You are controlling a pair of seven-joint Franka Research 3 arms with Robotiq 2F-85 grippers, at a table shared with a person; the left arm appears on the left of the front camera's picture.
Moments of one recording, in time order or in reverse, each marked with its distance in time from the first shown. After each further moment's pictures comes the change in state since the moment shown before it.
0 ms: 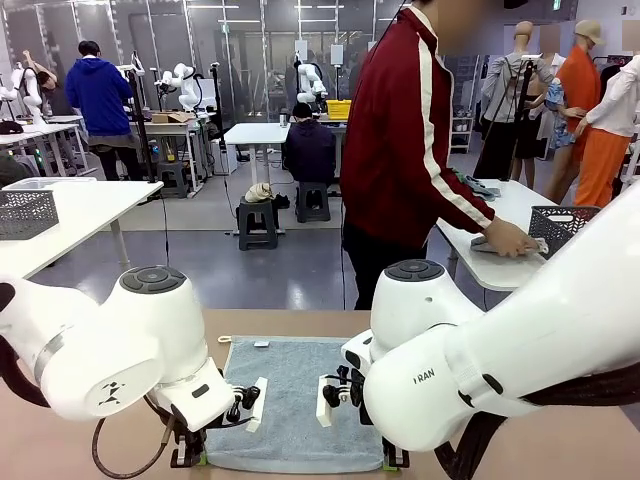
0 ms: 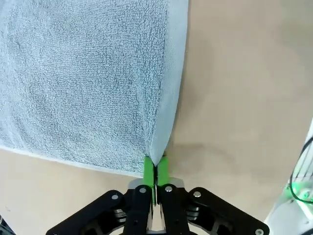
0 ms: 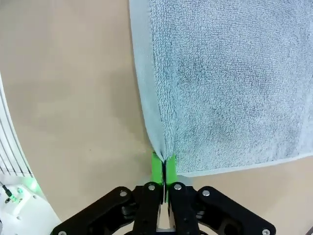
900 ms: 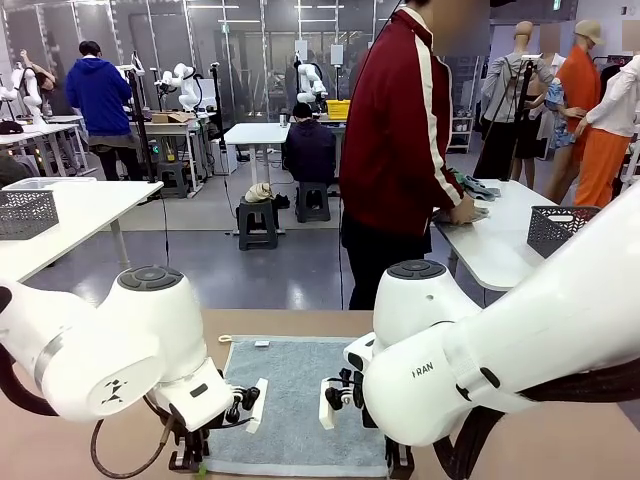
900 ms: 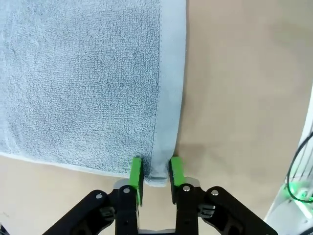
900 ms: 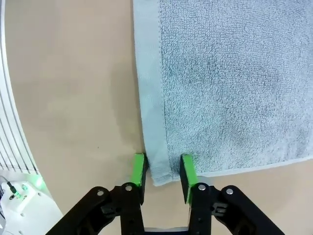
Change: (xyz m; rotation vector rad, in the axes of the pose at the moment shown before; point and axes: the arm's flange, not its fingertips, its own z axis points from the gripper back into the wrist) left arm 0.000 -0.001 0.000 -0.024 -0.023 -0.011; right arm -0.004 0.001 -0.002 0.040 -0.001 -0.003
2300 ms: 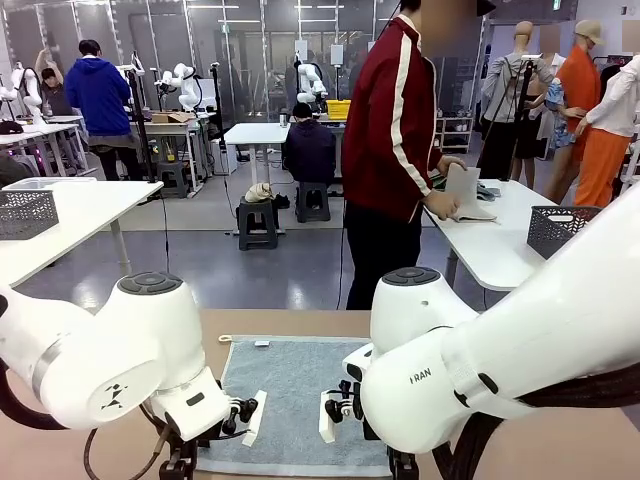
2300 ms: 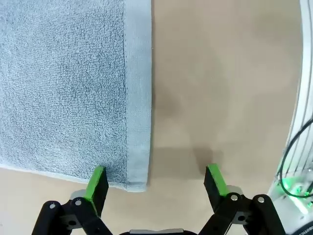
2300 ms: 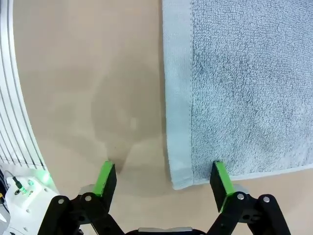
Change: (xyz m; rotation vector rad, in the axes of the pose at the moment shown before) left arm -0.001 -0.011 -0.007 -0.056 -0.002 -0.029; right arm 0.000 0.010 -0.009 0.047 0.031 0.011
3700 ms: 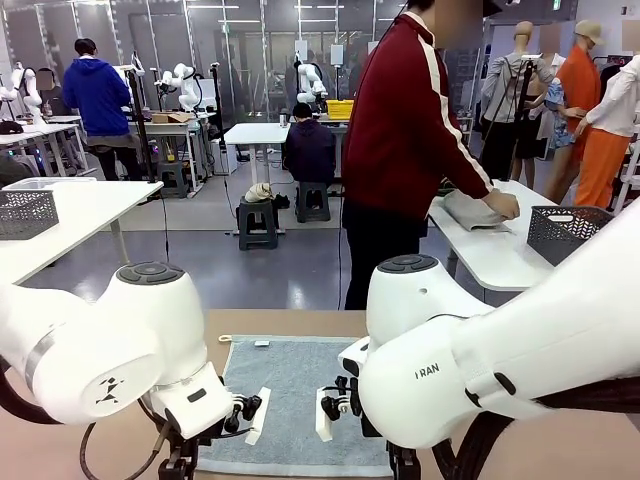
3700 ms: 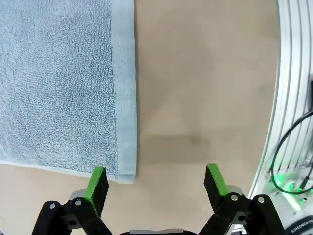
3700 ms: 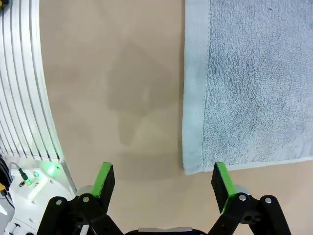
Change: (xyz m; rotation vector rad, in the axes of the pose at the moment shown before) left arm 0.009 -0.012 0.019 -0.001 0.007 -0.009; right arm 0.003 0.012 0.020 0.004 0.018 0.024
